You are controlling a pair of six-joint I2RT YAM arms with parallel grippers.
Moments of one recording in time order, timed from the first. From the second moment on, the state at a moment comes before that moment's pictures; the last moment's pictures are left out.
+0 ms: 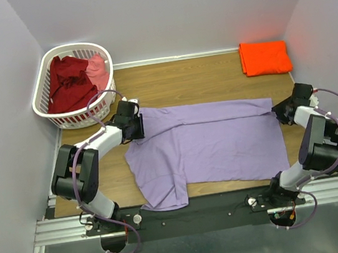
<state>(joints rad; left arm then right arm) -0.34 1.60 0.89 -0.23 0.01 -0.27 -0.39 1.54 0.75 -0.09 0.00 0.77</state>
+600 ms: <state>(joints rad) -0.34 1.63 0.89 -0.23 0.01 -0.26 -0.41 1.54 0.71 -0.05 -0.16 0.90</state>
